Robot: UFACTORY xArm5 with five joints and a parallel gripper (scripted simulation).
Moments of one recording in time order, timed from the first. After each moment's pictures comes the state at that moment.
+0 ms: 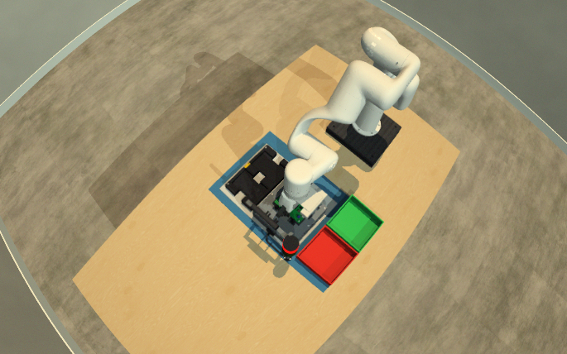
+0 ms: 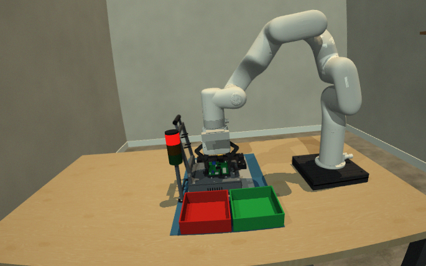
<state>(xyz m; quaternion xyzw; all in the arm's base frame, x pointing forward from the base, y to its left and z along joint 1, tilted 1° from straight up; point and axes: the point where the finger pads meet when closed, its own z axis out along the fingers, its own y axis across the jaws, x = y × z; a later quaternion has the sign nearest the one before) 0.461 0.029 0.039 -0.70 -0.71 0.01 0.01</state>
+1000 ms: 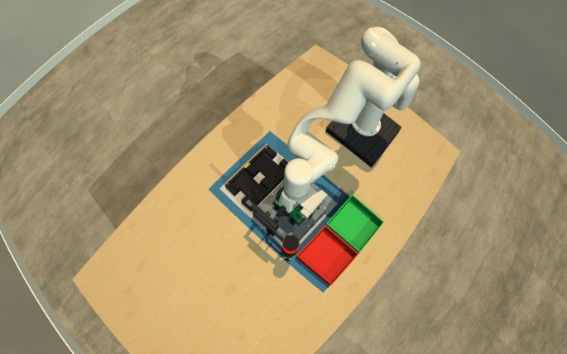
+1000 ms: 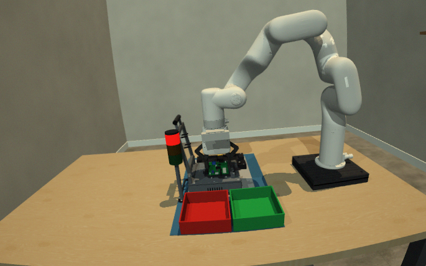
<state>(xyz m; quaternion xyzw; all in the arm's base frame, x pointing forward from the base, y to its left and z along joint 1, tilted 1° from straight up) 0.461 0.029 0.039 -0.70 -0.71 0.01 0.01</state>
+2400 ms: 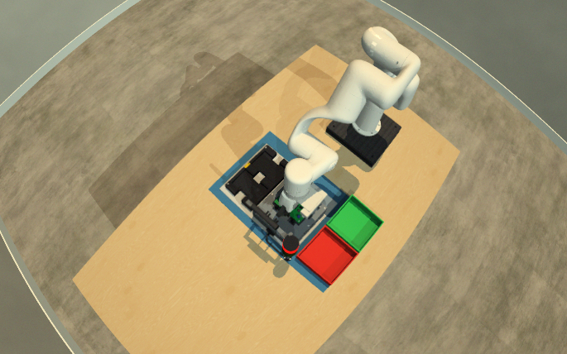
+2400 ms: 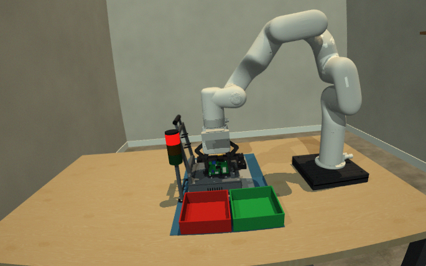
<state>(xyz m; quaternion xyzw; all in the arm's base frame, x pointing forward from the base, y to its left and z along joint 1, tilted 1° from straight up) 0.461 0.029 0.041 -0.70 -0.71 0.01 0.01</state>
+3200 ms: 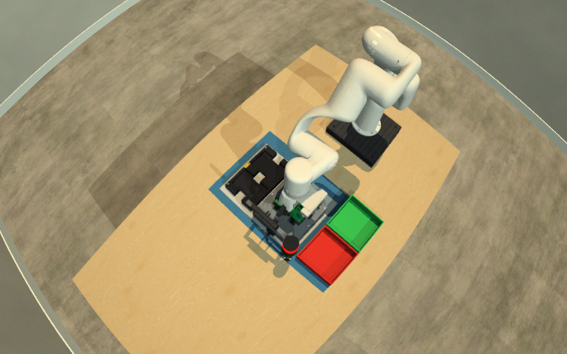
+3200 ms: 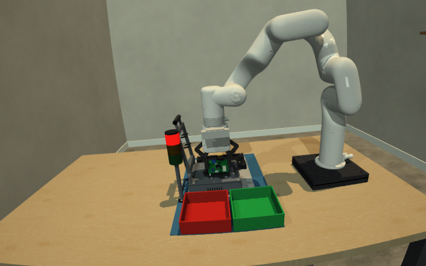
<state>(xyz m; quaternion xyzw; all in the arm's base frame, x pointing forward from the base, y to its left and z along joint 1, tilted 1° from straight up) 0.461 0.029 0.046 -0.70 -0.71 0.01 0.01</state>
